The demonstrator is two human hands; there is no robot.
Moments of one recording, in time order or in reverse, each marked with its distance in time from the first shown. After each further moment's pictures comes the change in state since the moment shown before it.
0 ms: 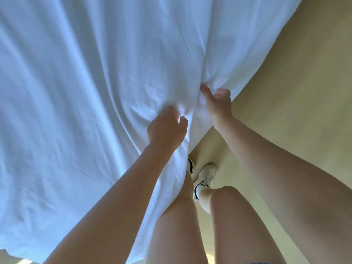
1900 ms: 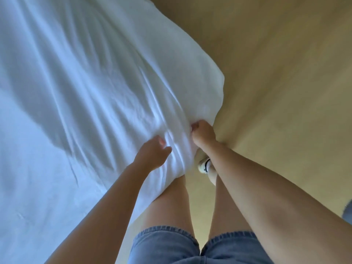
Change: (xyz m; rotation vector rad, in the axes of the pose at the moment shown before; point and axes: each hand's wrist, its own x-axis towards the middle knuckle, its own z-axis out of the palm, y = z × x) left_hand 0.300 0.415 -0.093 -0.163 -0.263 -0.241; right_hand 0.368 -0.335 -0.222 -0.630 -0.343 -0.023
